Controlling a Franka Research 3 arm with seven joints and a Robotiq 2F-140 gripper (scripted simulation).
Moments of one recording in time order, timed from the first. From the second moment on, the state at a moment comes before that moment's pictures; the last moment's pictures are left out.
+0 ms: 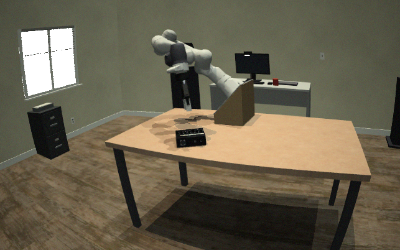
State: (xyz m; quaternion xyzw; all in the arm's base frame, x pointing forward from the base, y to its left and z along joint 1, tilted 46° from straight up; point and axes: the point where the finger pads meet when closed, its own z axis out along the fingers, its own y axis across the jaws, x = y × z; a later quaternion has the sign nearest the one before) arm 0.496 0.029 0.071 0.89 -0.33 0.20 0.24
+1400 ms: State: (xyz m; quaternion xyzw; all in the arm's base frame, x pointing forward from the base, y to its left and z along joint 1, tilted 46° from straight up) arm 0.479 0.029 -0.020 0.64 -0.69 0.30 0.17
